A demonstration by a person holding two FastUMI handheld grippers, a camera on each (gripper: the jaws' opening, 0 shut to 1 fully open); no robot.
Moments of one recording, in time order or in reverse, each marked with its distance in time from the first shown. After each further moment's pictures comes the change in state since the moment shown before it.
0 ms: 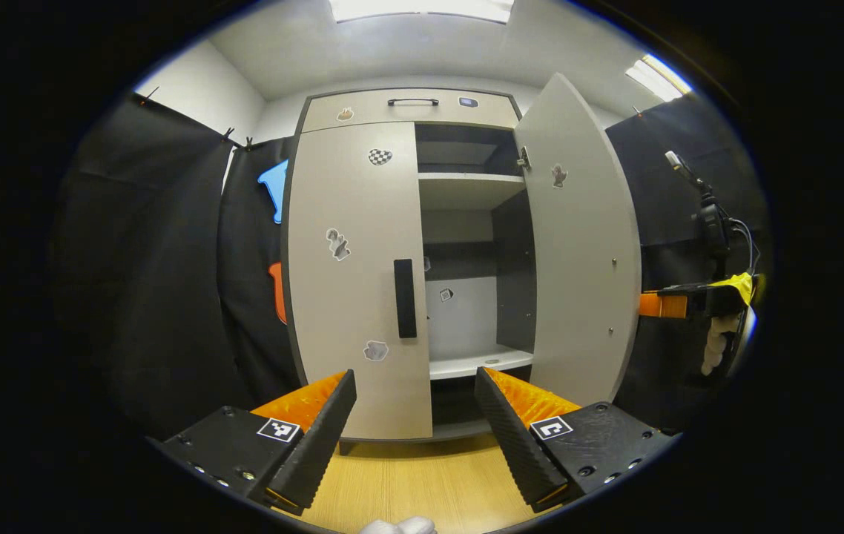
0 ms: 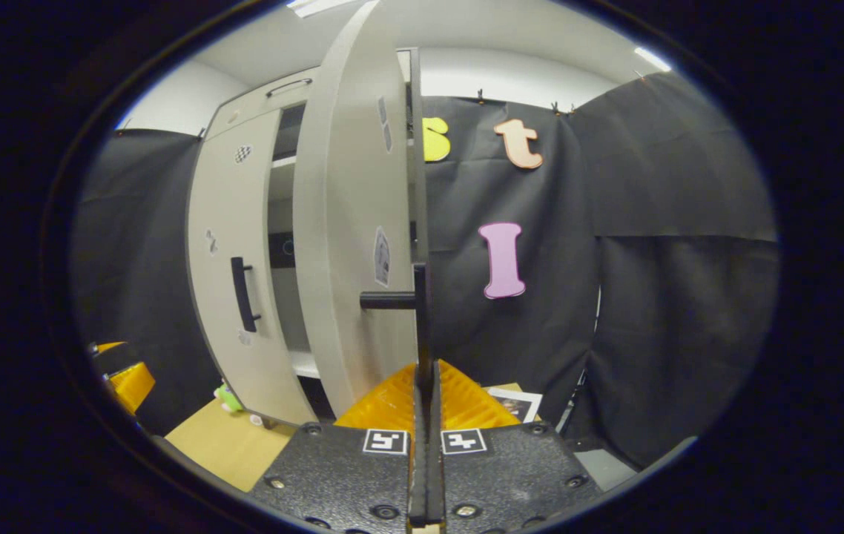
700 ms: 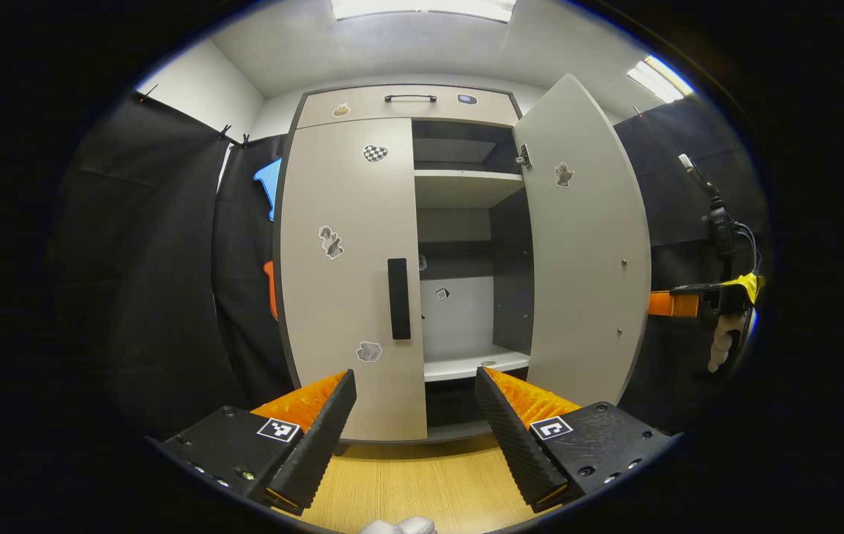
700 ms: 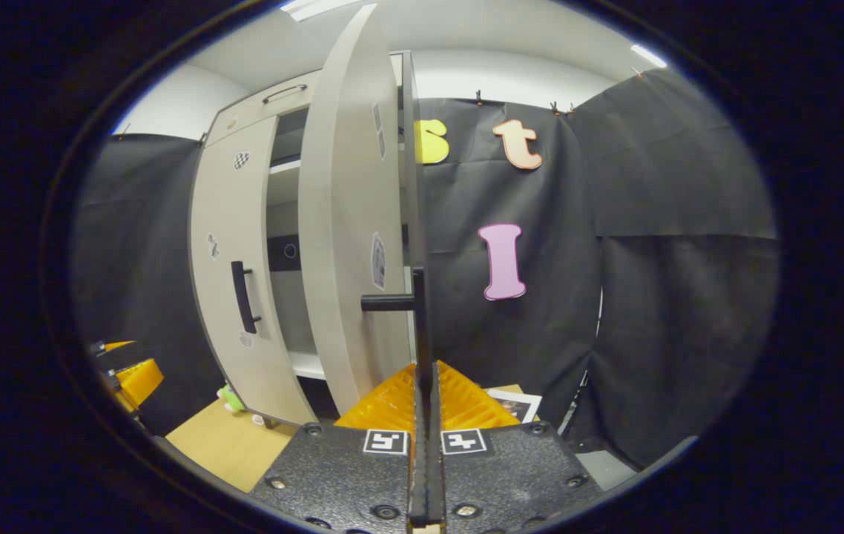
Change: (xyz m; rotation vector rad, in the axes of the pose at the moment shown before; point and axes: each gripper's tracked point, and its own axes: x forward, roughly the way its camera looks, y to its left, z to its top) left arm 0.010 -0.002 0.000 -0.009 0.007 -0.006; right arm -0.008 0.001 0.005 -0.033 -0.014 0.026
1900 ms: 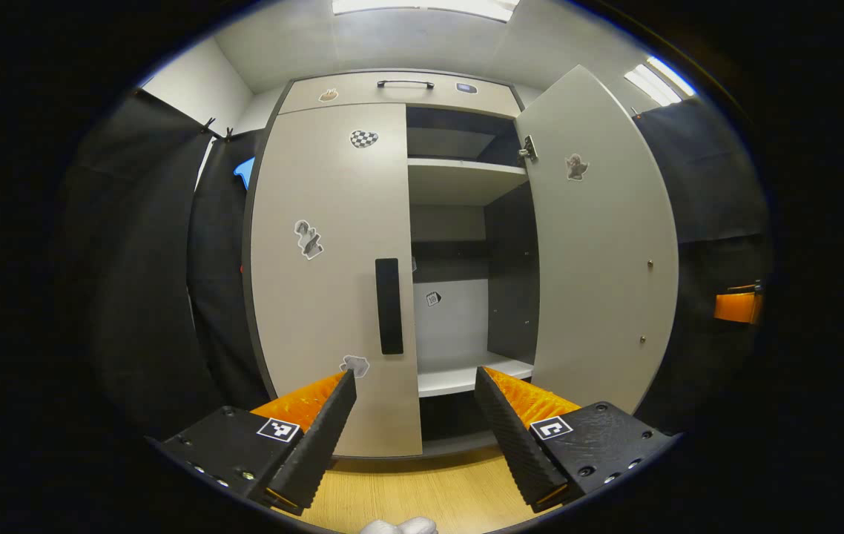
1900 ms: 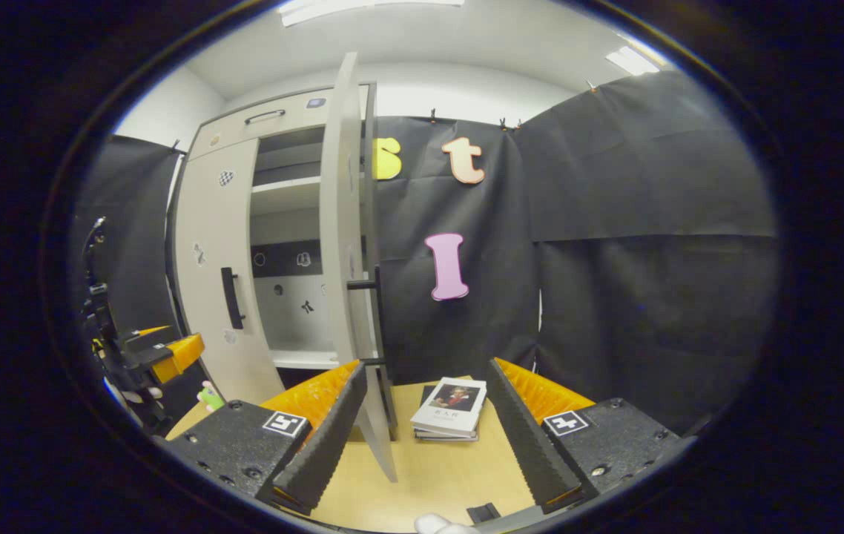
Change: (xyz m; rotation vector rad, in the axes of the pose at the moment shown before) left arm 0.065 0.009 -0.006 -0.008 -0.001 -0.063; right arm -0.114 -0.008 -0.012 0.056 -0.037 -0.175
